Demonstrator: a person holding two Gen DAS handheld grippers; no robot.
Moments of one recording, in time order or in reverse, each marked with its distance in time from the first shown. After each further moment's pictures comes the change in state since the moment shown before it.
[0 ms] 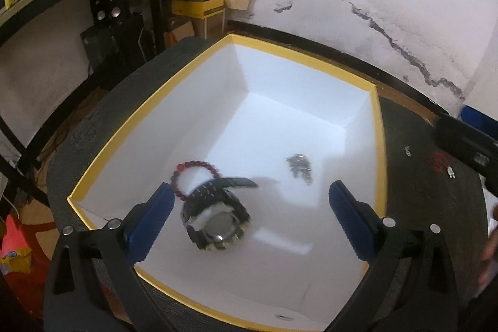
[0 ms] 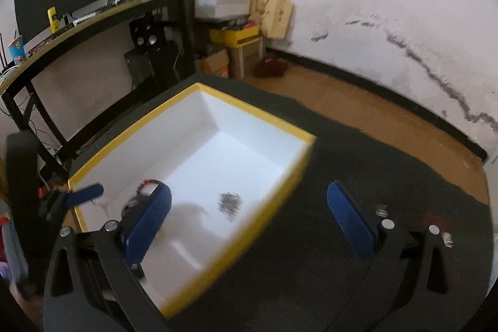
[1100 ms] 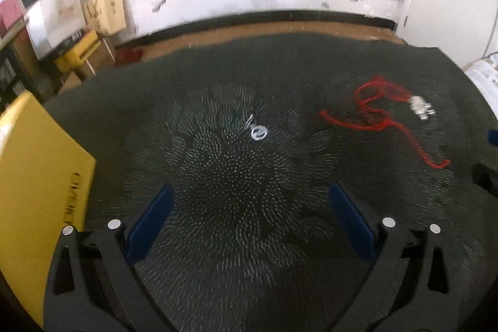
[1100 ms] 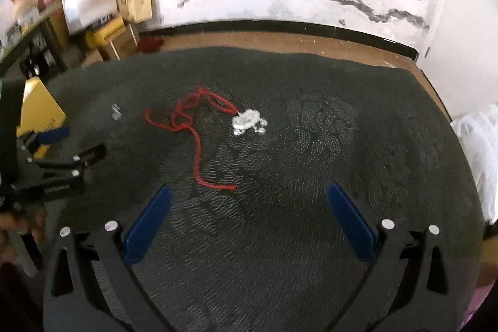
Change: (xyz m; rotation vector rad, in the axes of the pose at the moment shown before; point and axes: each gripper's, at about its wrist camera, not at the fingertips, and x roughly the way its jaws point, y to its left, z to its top) left arm 0.157 -0.303 -0.029 0.448 0.094 -0.134; right arm 0.028 -0.332 -0.186 0.330 0.199 -0.260
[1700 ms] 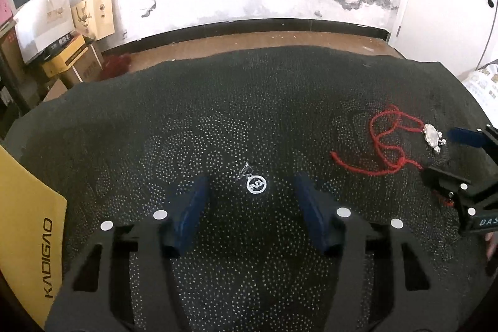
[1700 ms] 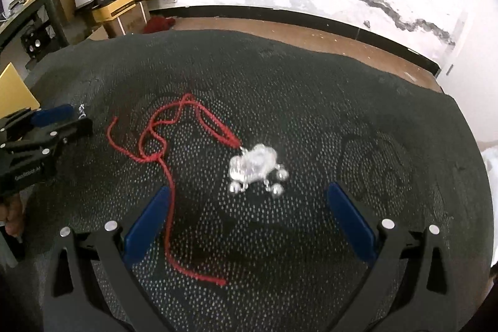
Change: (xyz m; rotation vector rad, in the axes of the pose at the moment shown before) left arm 0.027 0.002 0.028 0.013 -0.070 -0.054; right arm 0.066 0.003 0.038 -0.097 0.013 0.038
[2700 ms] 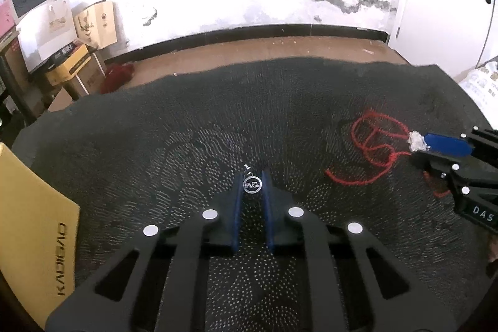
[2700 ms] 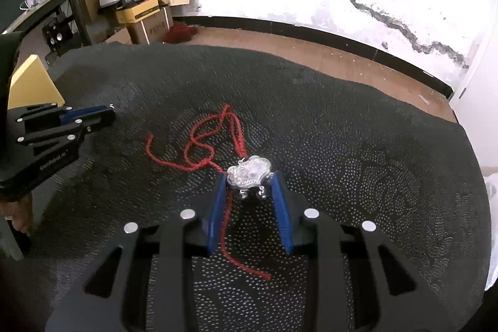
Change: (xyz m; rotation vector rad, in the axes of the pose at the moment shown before) left arm -0.020 -0.009 0.011 0.011 -0.030 0.028; right arm -0.026 0.024 0.011 -0.070 -0.071 0.063
